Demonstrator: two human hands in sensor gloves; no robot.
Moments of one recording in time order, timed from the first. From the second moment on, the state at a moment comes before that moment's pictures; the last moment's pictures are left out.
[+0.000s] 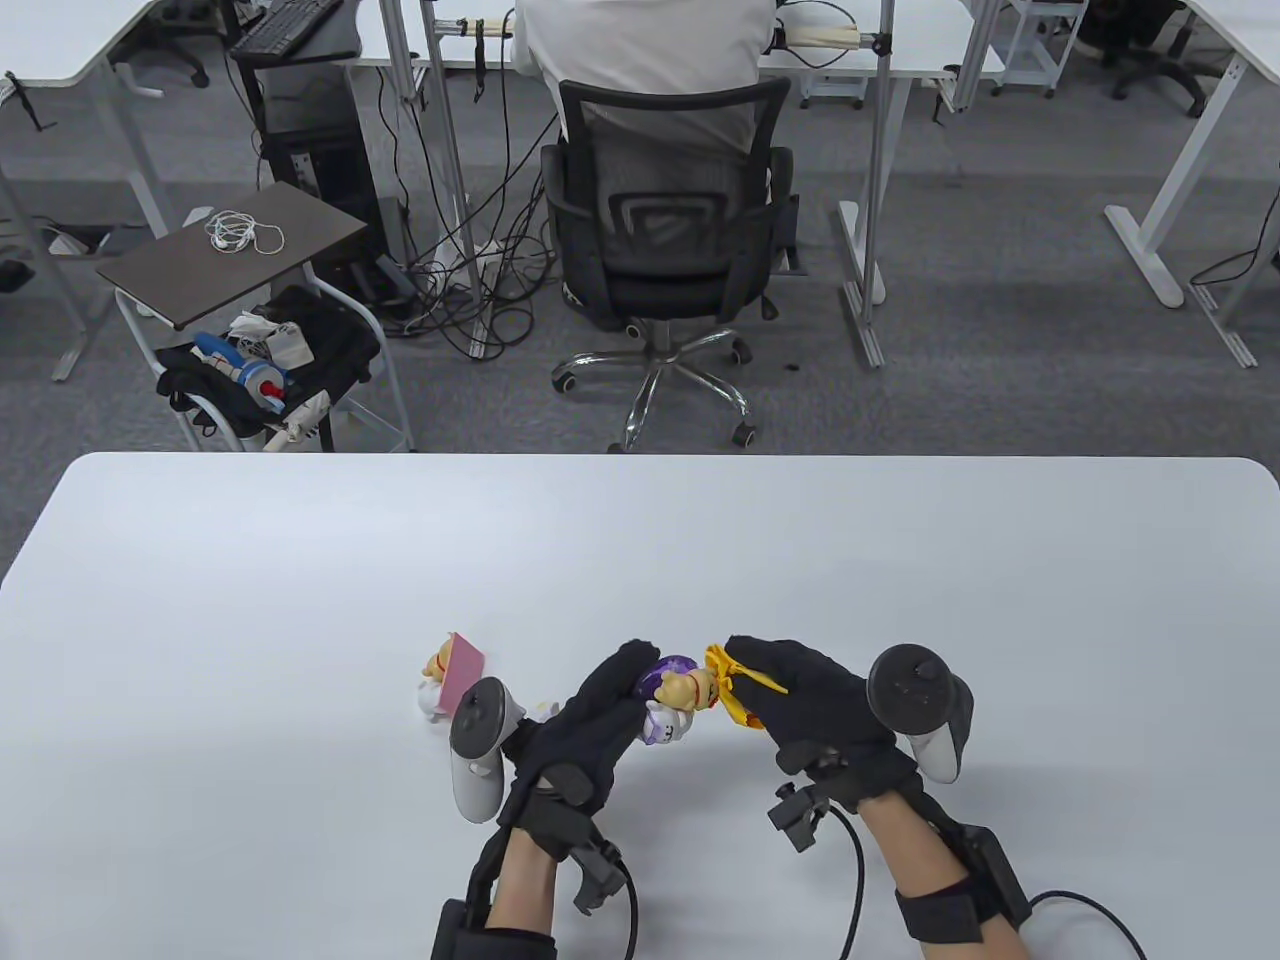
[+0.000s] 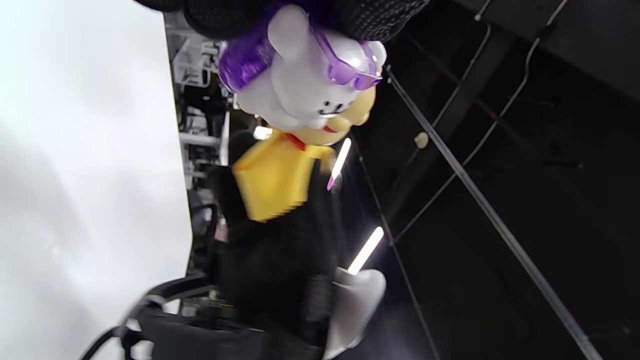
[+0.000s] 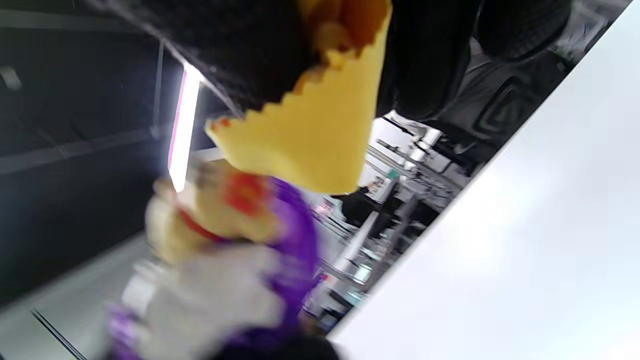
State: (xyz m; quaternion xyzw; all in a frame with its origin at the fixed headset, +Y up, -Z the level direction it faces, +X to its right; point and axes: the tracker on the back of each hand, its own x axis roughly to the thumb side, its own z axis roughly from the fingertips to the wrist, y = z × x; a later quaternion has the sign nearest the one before) left_hand -0.114 -0.758 -0.360 -0.10 -0.23 0.74 0.62; right_hand 0.172 -0.696 -0.382 0.18 -0.05 0.81 0.56
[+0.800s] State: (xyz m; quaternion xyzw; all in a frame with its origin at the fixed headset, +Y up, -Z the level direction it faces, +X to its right) left_hand -0.113 -0.766 -0.361 -0.07 -0.20 0.80 0.56; right_hand 0.127 -0.690 -0.346 0.23 -0.11 0.81 0.52
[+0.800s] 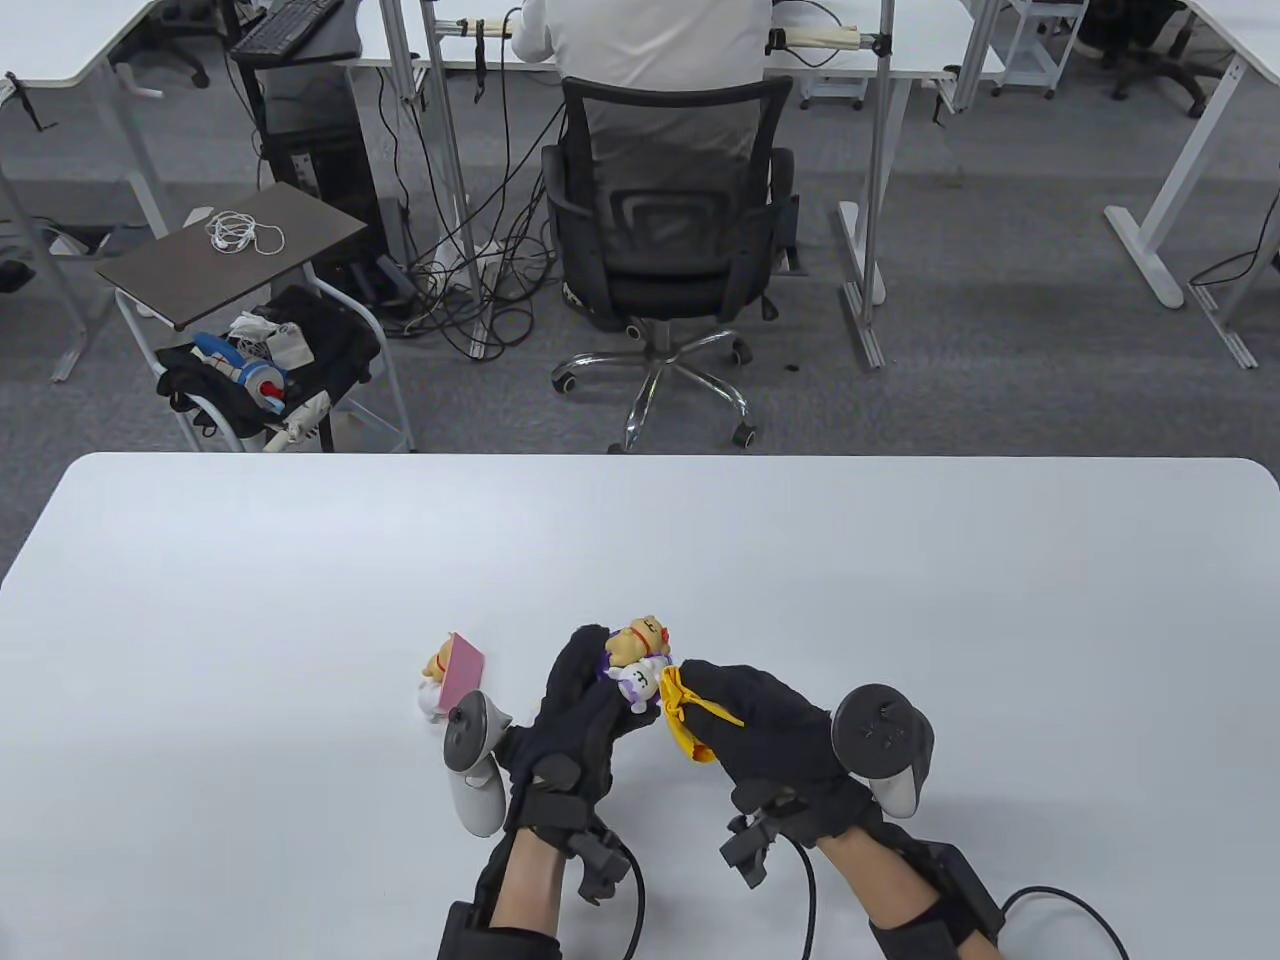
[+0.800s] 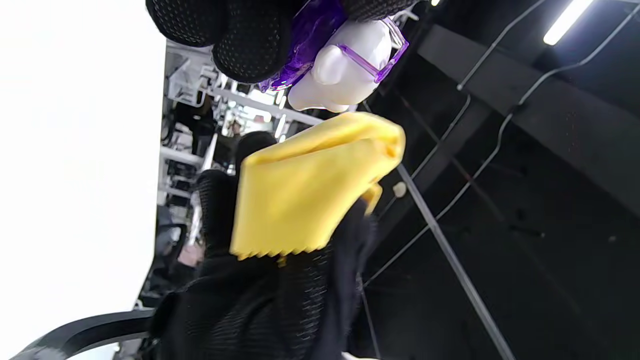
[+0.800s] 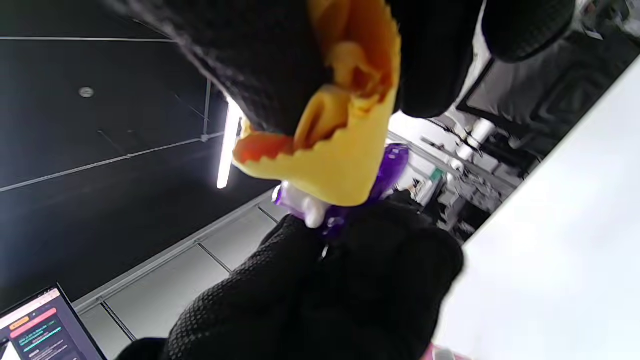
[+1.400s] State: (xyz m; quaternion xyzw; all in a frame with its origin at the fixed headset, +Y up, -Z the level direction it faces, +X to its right) left_hand -0.096 -0.767 -0.360 -0.15 -0.19 0.82 0.52; right_hand 0.155 -0.724 -0.363 0.16 0.11 0.64 0.75
